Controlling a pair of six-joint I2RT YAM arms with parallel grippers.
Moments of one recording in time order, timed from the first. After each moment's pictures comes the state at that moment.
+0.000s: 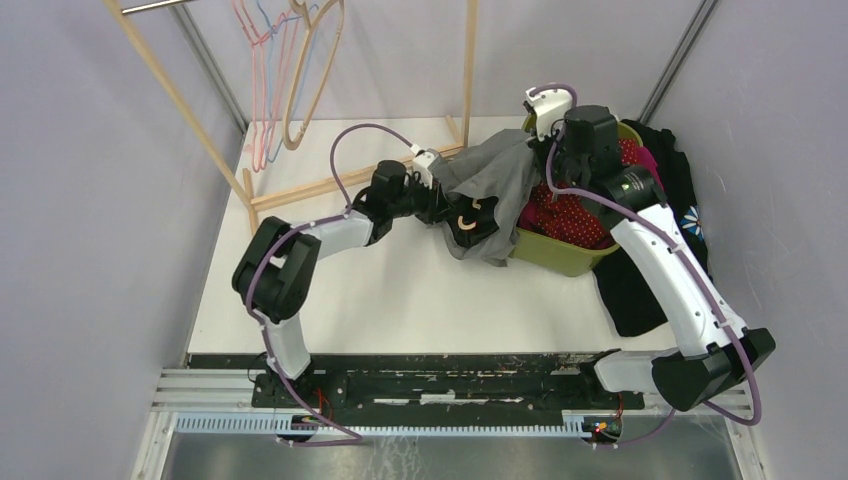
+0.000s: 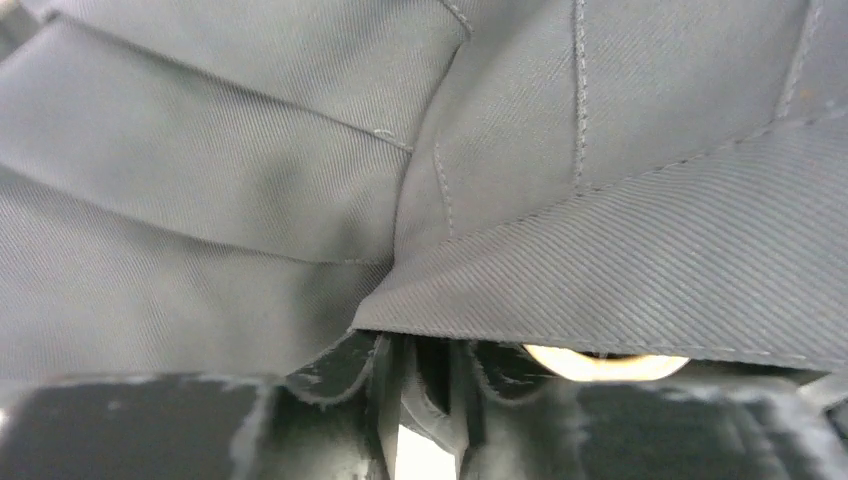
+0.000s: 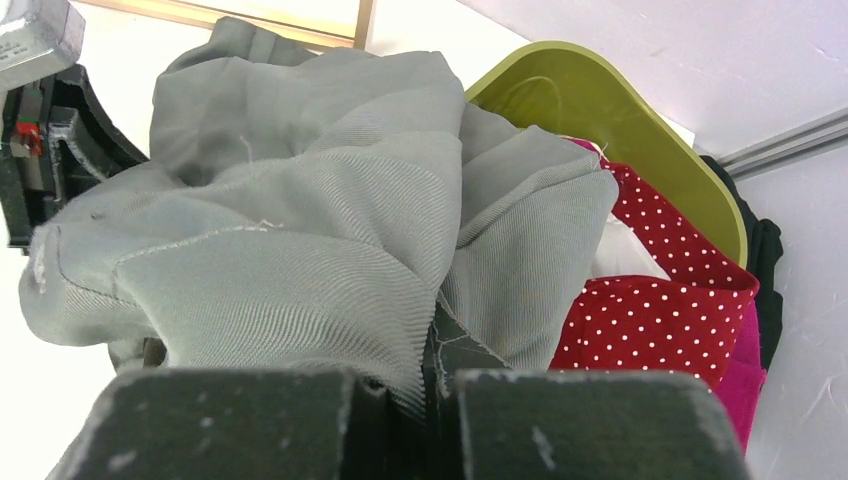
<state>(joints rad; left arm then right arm) -0.52 1.86 1.10 0.41 0.53 -0.23 0.40 1.31 1.52 -0.66 0.14 -0.20</state>
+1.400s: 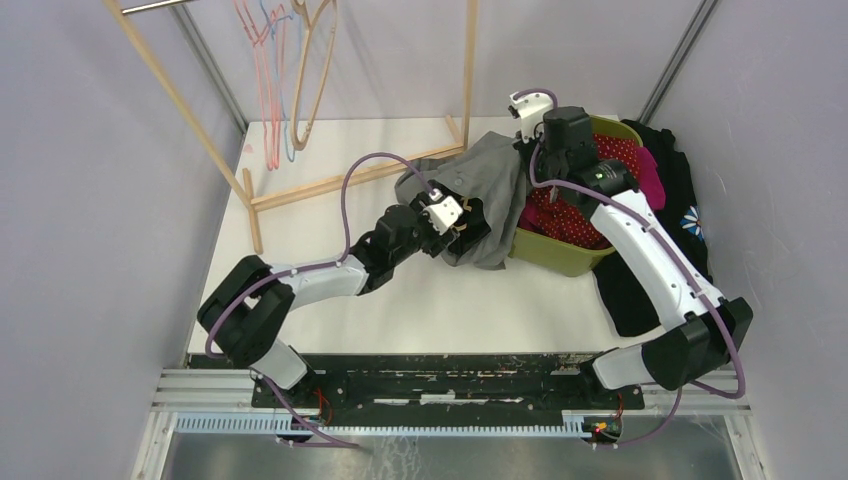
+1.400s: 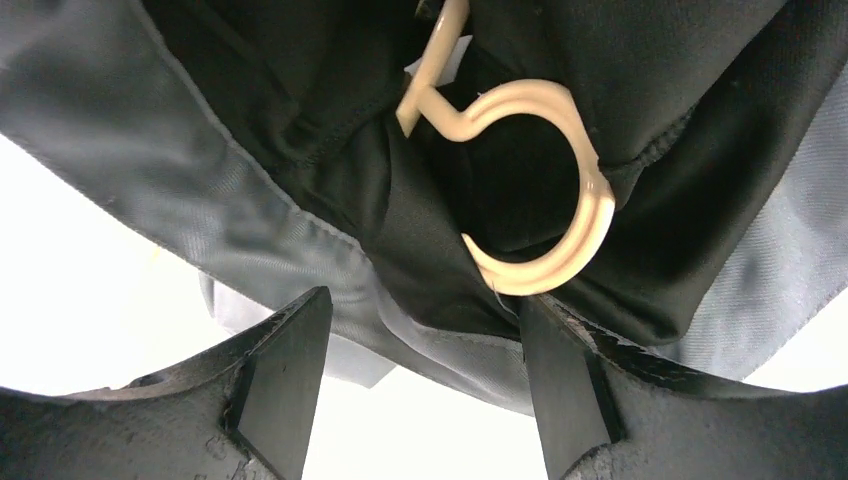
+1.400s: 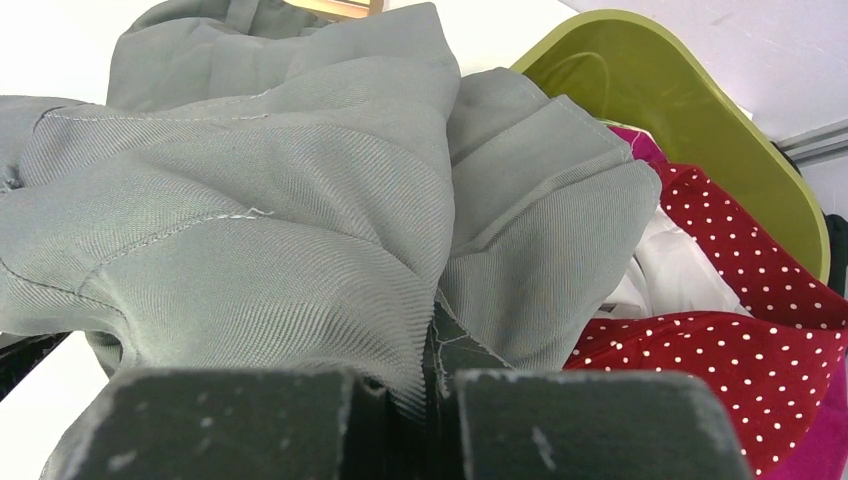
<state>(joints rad) -0.76 1.56 0.78 0.48 -0.03 0.35 0.40 1.41 1.47 -0.59 0.13 -0.18</state>
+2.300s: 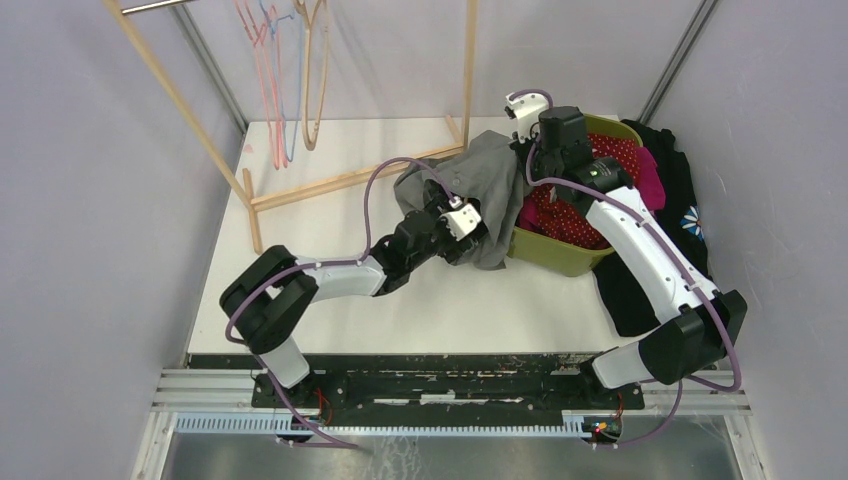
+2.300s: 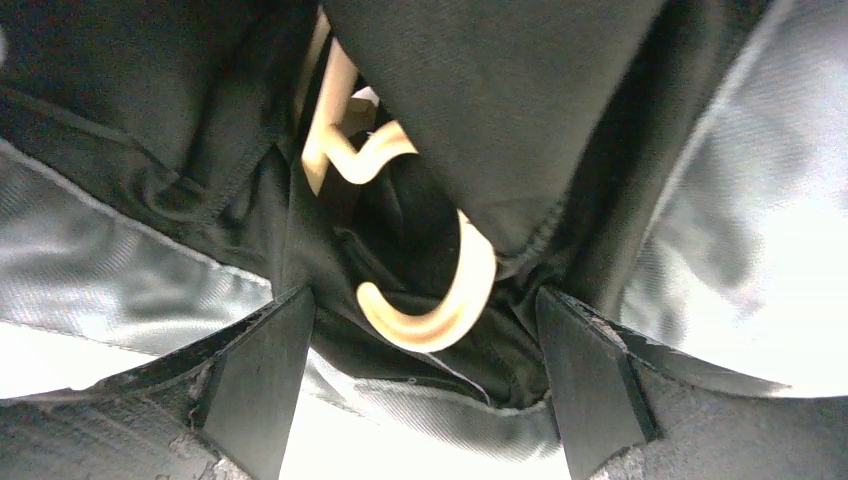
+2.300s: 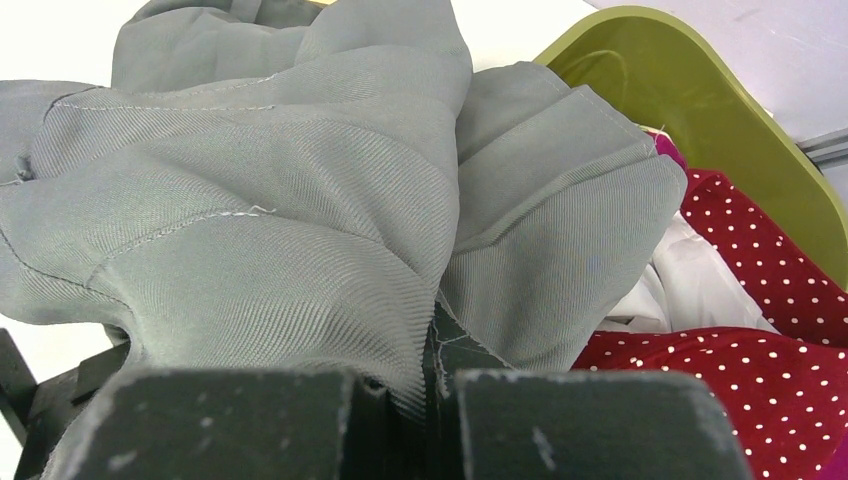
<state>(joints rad) -0.83 1.67 0.83 0.56 -0.09 0.38 0.40 1.44 1.47 -0.58 0.11 -0.17</state>
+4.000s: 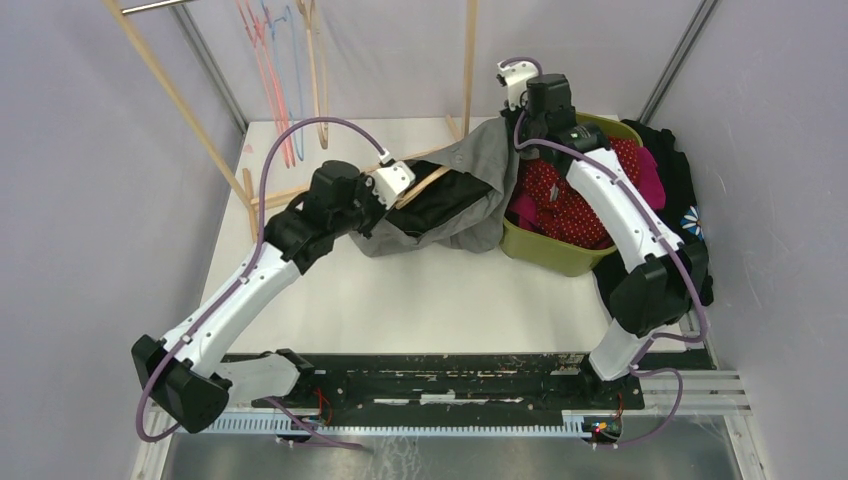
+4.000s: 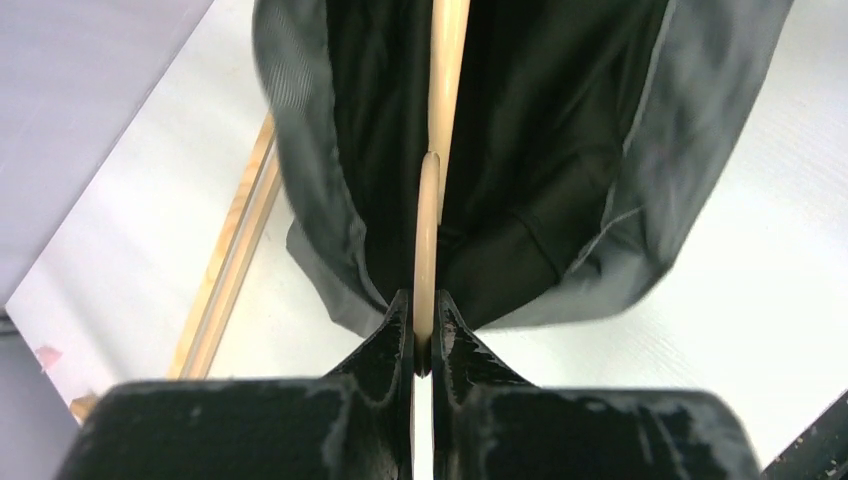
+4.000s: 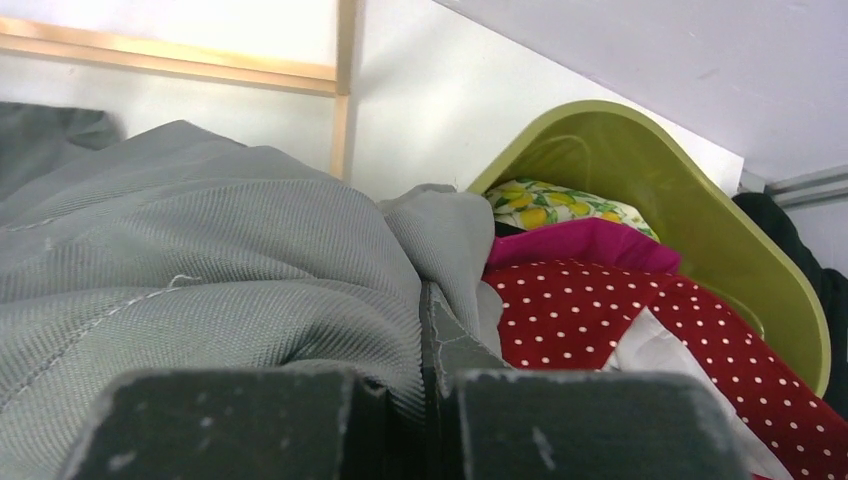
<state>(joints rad) -0.58 1.19 1.18 -0.53 0.04 0.40 0.37 1.70 1.74 -0.56 0.13 -0.18</state>
